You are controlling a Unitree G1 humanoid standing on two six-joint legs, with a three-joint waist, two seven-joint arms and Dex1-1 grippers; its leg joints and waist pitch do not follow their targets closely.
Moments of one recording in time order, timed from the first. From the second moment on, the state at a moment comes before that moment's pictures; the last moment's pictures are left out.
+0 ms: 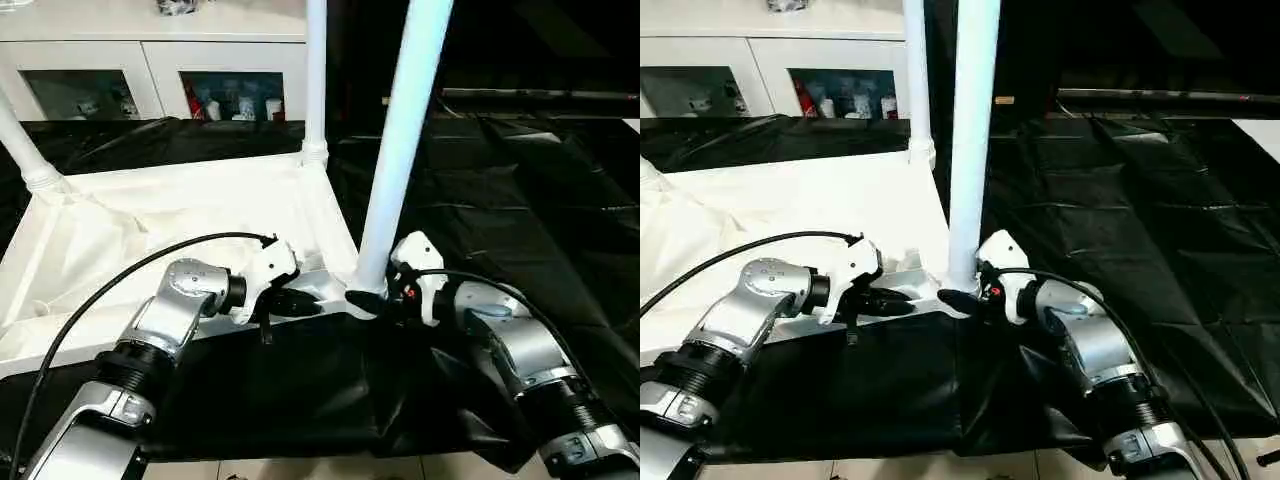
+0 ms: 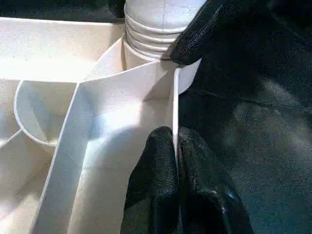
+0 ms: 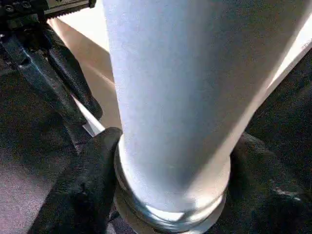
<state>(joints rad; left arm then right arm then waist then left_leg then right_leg) -0.56 0.35 -0.26 0.53 -0.01 0.17 -1.18 -0.42 -0.32 0.20 0.35 0.12 0.24 0.85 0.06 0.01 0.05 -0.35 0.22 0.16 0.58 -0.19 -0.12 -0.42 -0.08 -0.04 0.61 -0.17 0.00</state>
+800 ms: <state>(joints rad) -0.72 0.09 -0.25 0.74 0.12 0.22 -0.70 -0.58 -0.03 0.01 0.69 0.05 0.13 0.16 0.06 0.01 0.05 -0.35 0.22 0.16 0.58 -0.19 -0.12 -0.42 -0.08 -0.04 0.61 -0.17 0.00</state>
